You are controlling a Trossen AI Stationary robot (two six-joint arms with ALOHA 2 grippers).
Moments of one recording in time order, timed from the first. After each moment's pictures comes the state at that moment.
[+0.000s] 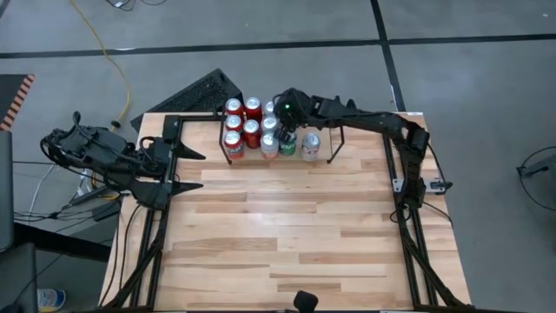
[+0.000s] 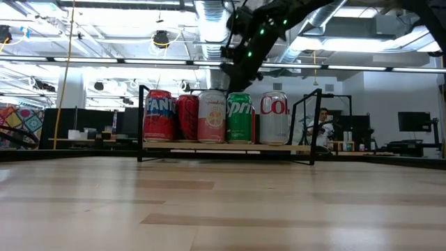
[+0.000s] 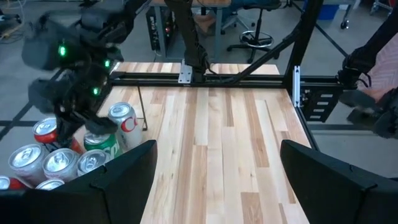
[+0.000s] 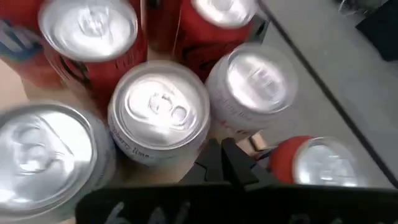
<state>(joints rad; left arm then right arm) -0.38 0.94 1.48 -0.85 -0.40 -0.15 -0.42 1.92 1.68 -0.53 0.24 -0.11</state>
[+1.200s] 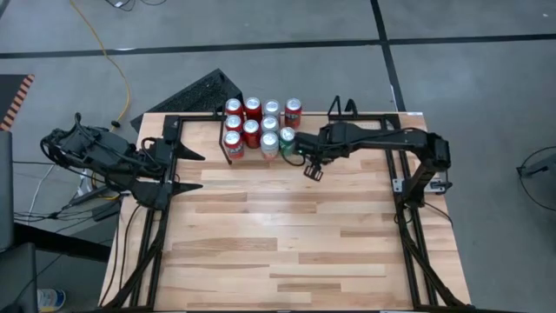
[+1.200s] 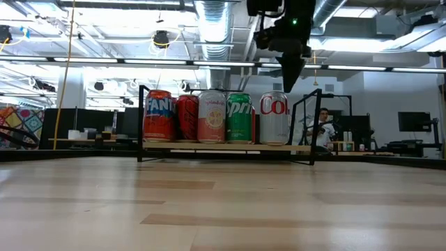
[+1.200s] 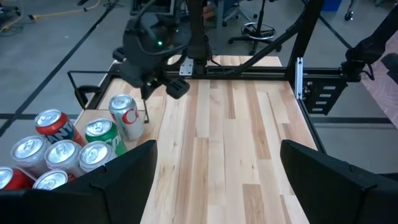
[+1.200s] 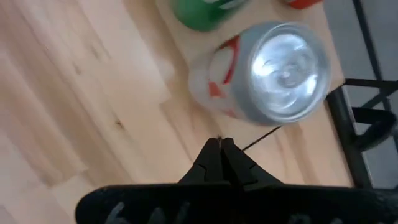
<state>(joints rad) -0.38 0.94 1.48 -0.88 -0.40 -0.16 -0.17 1.72 1.58 -1.24 0.39 0.24</state>
